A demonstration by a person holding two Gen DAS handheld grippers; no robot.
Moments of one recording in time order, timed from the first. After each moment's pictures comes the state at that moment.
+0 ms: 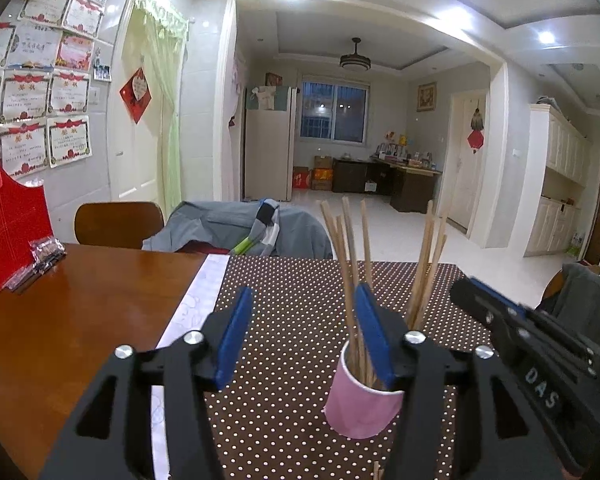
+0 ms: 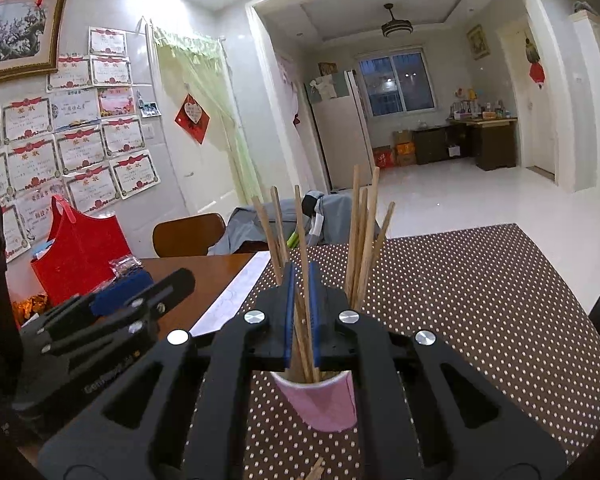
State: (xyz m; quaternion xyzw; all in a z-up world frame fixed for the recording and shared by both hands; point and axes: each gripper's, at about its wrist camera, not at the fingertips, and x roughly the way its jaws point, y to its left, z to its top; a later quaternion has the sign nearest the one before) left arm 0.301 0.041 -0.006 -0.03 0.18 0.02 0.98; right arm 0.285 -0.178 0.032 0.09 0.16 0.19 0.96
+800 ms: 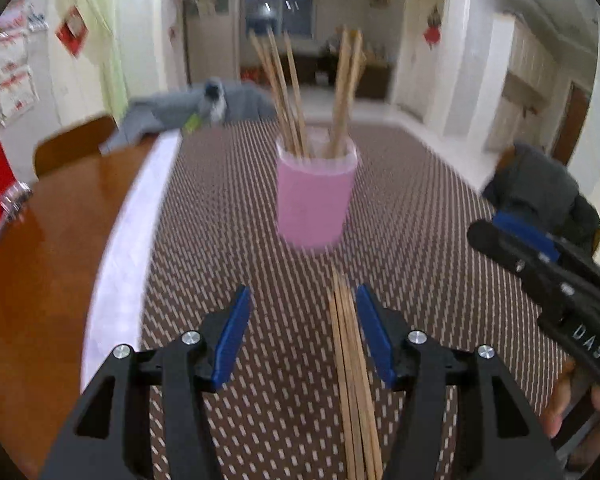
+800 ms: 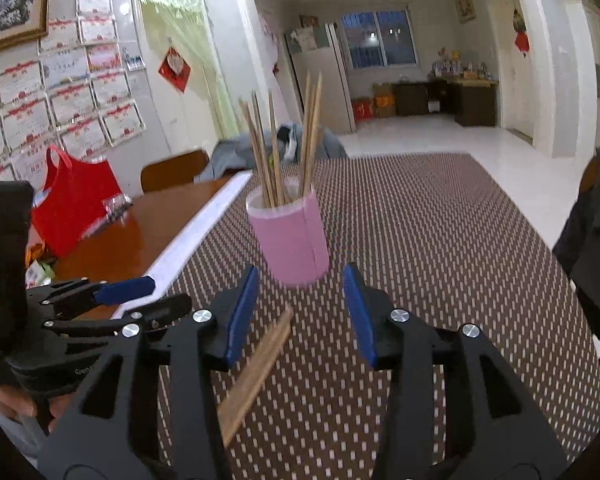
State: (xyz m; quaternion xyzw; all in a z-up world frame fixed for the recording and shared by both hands) left arm 0.216 0.018 -0.084 0.01 0.39 -0.09 0.92; right arm 0.177 -0.213 -0.019 0.07 0.27 0.15 0.95
